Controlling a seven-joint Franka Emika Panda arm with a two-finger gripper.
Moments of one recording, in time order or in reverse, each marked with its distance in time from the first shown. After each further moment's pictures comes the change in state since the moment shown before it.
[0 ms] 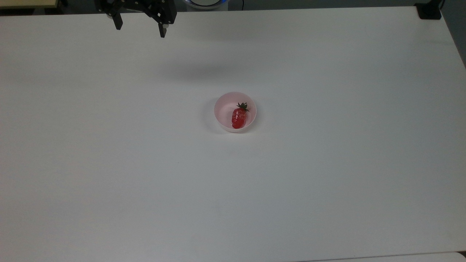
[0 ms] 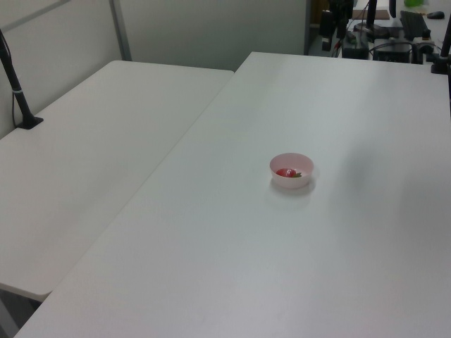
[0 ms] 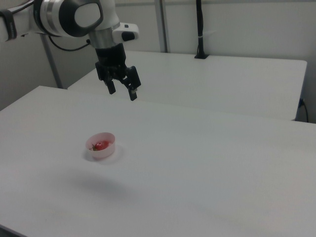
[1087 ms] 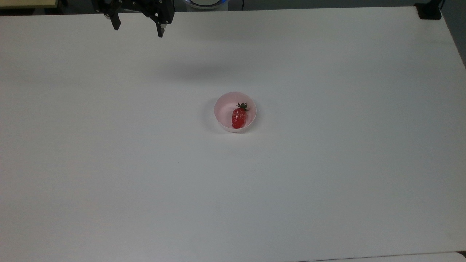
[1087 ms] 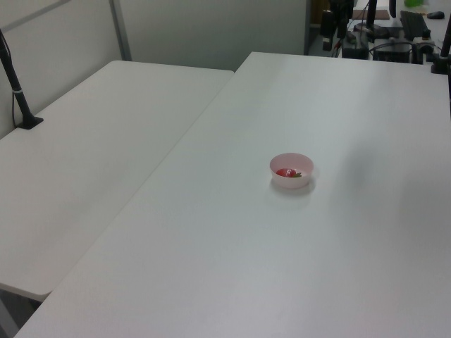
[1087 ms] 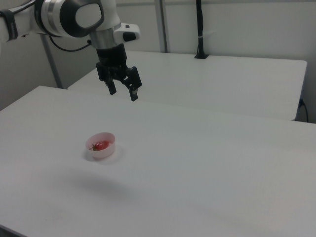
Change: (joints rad) arm -0.005 0.002 0.000 0.000 0.000 -0.001 -0.012
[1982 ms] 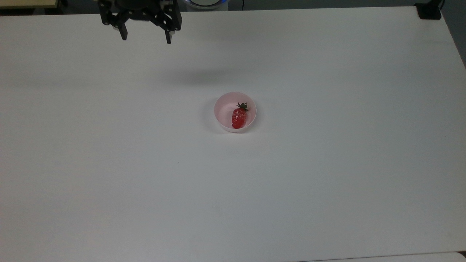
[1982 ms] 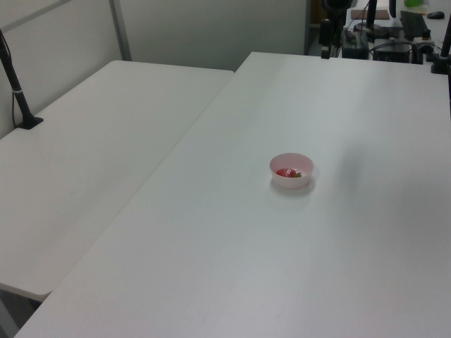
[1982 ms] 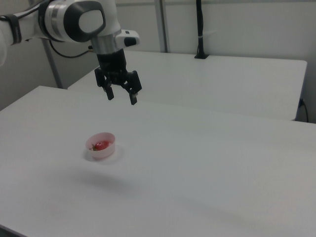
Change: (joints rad) arm 0.008 0.038 0.016 0.000 0.000 0.000 -0.091
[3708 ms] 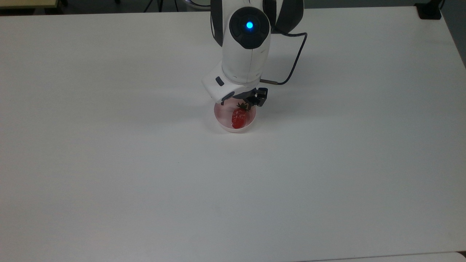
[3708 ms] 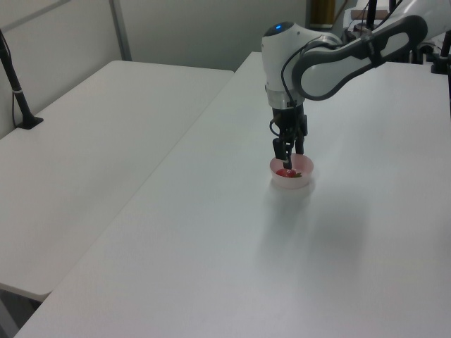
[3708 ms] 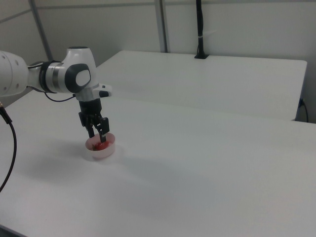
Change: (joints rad) arm 0.284 0.320 0.008 -0.080 0.062 0.254 0.393
